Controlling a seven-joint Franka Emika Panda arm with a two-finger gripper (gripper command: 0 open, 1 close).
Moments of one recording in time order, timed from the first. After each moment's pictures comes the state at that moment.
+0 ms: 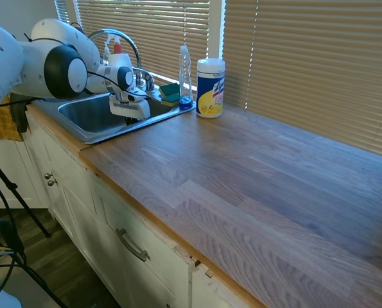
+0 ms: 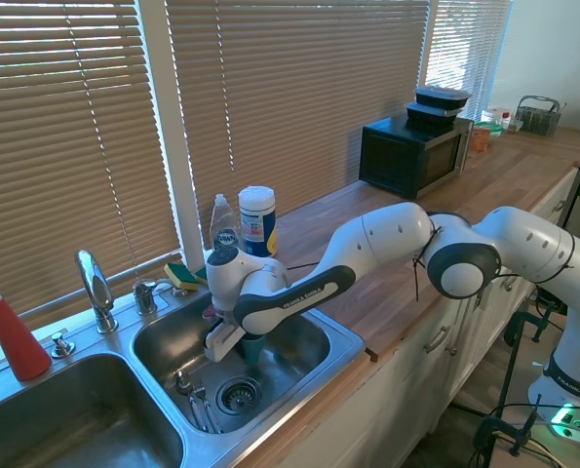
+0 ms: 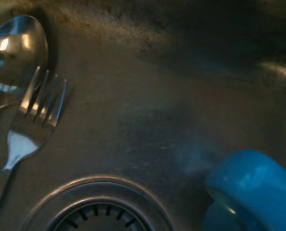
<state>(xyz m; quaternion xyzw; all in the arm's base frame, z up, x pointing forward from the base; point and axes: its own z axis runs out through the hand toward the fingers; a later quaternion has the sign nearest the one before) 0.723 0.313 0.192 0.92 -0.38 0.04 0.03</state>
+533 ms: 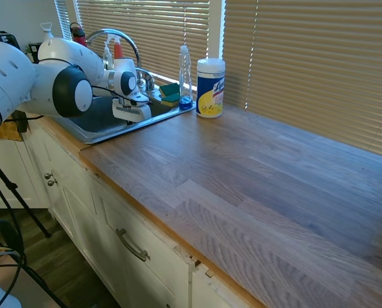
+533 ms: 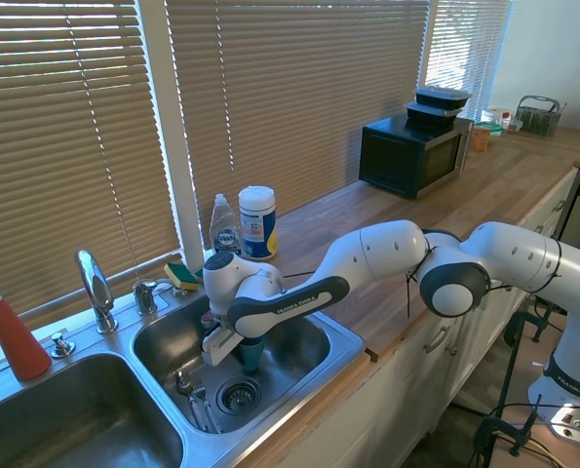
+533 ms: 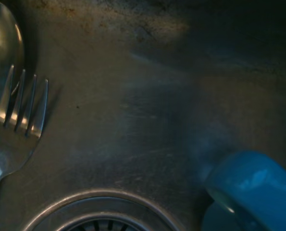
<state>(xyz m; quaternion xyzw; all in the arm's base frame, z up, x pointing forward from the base) 0.732 0.314 0.178 0.92 -0.40 0.02 0.03</state>
